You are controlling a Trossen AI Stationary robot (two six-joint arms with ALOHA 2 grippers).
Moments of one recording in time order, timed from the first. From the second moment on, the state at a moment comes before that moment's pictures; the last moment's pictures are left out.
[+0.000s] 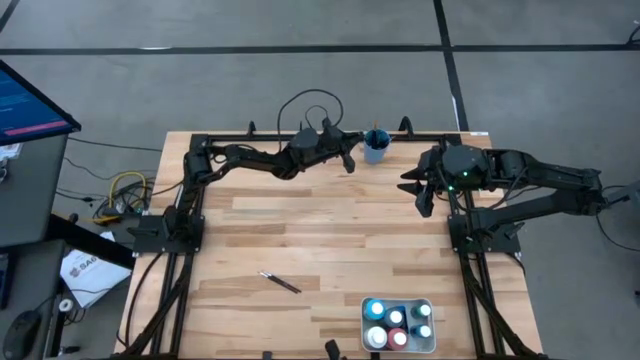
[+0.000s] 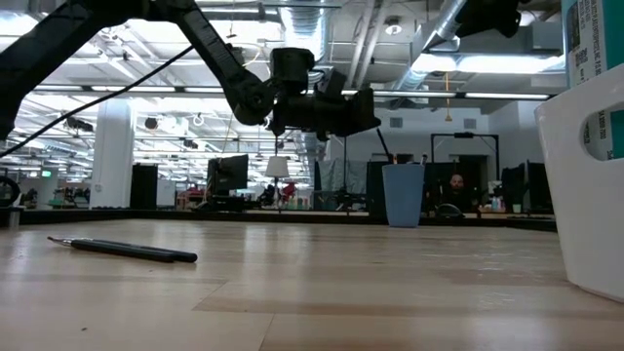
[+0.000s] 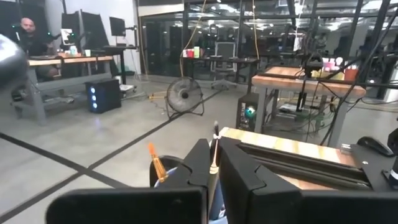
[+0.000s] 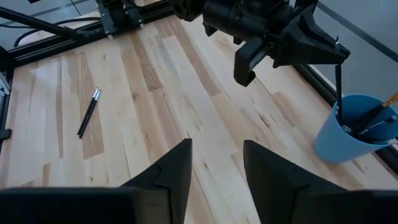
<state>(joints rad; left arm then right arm) 0.40 2.14 1.30 0.90 -0.06 -0.01 -0.03 0.89 1.11 -0.87 0.22 0.29</state>
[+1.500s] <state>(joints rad) -0.19 0.93 0.66 -0.24 0.06 -0.02 -0.03 0.95 1.04 -0.69 0.21 0.31</state>
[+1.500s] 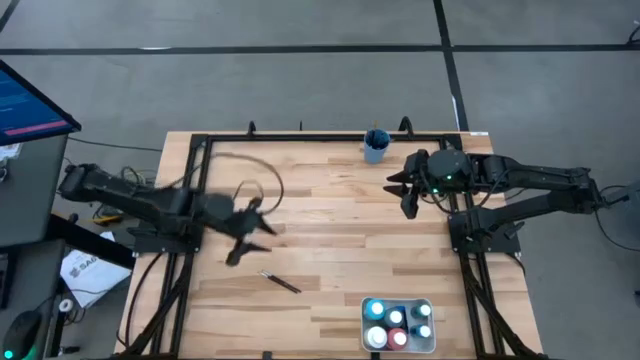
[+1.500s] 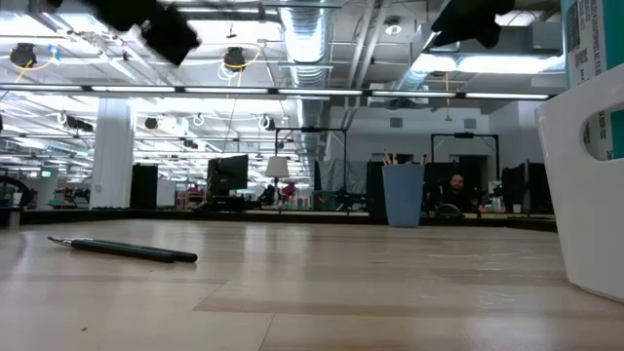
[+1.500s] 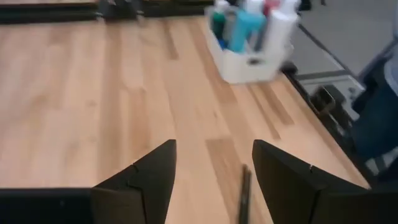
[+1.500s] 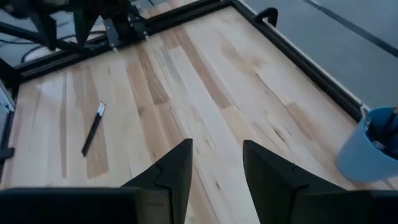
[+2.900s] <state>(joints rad) -0.49 1.30 0.24 0.22 -0.11 -0.20 -0.03 1.10 1.04 -0.59 0.21 0.42</state>
